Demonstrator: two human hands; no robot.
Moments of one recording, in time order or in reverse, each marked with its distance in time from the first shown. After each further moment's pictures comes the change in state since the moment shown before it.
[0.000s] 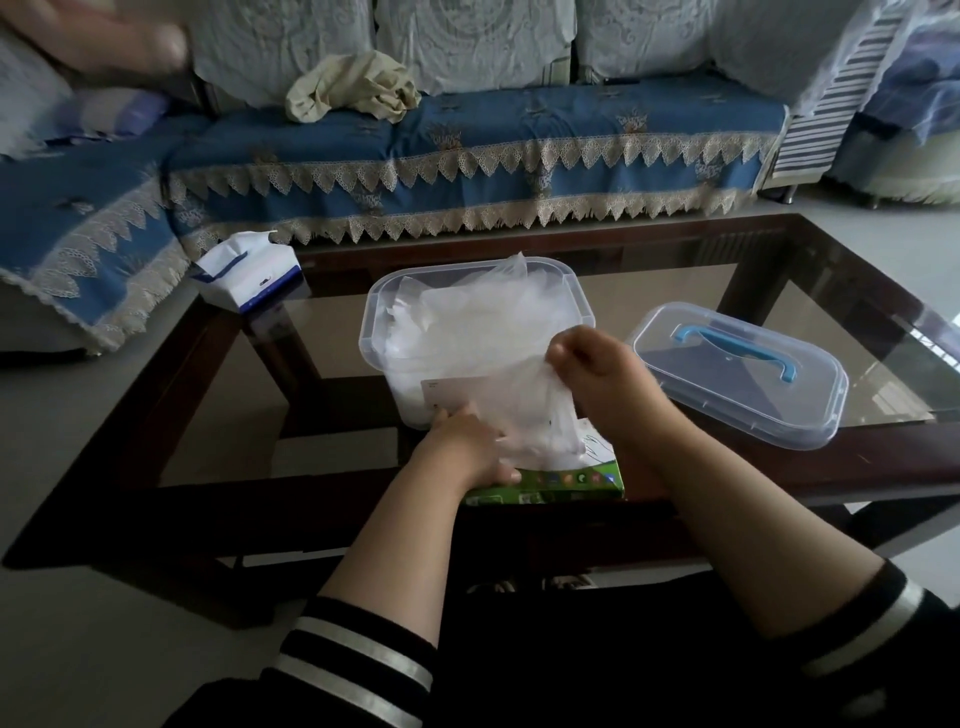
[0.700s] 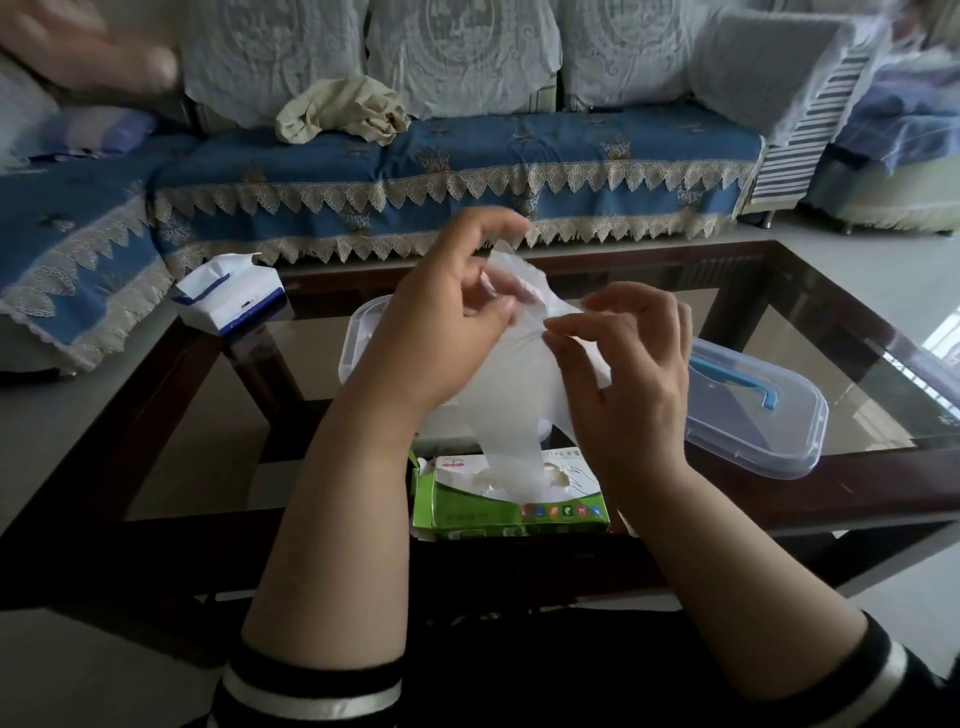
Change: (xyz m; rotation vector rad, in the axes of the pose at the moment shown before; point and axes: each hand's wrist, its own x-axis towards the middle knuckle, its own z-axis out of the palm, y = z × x) left_hand -0.075 0.024 -0.111 -0.771 0.834 0.516; right_hand -0.005 -0.024 -0.008 -0.351 0.720 -0.666
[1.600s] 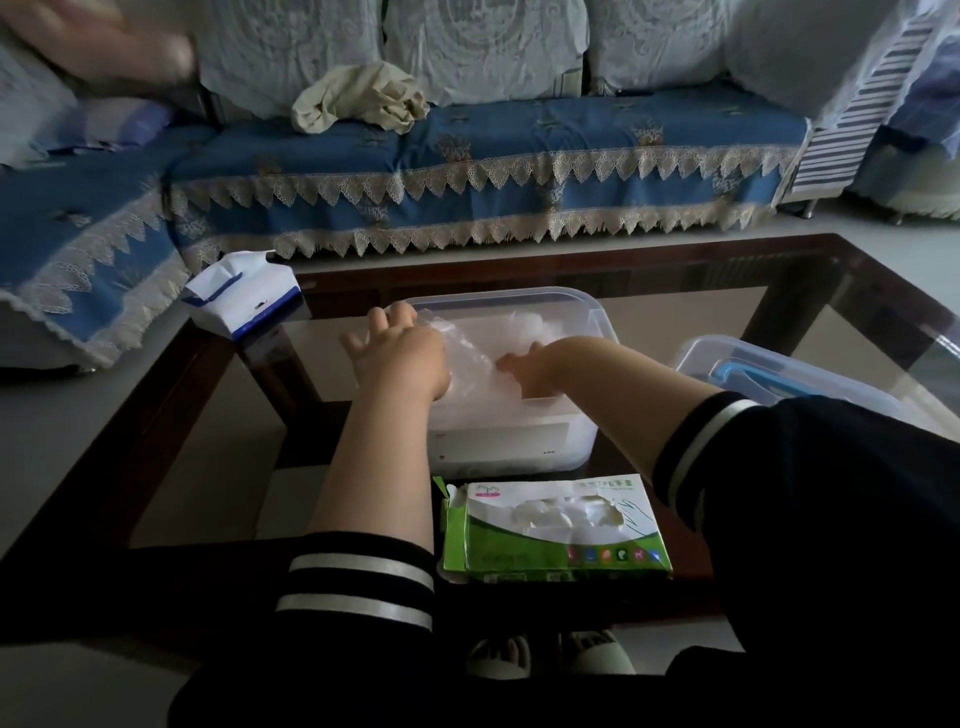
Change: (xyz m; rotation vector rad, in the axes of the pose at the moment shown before) left_hand 0.055 -0.148 0.007 1.066 -0.351 -0.587; right_hand 0.025 0.065 0.162 -0.393 -1.744 0.311
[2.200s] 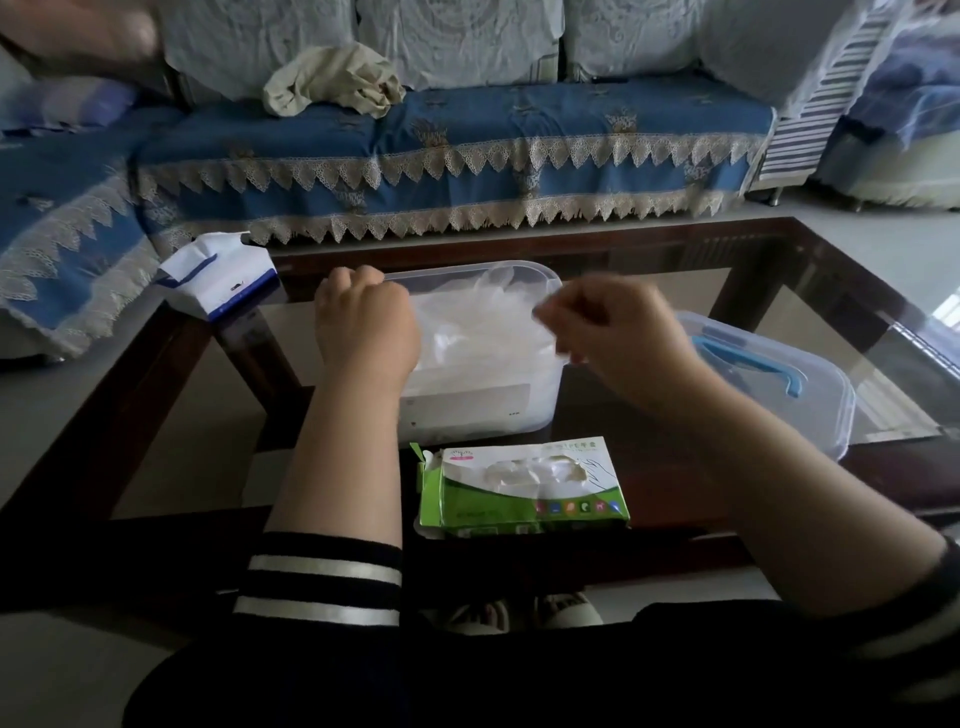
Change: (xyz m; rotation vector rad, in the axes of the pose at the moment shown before) left_hand -0.040 -0.003 -0.018 -0.096 0.325 0.033; right_hand -0.149 0.023 0.018 0.770 0.811 -0.268
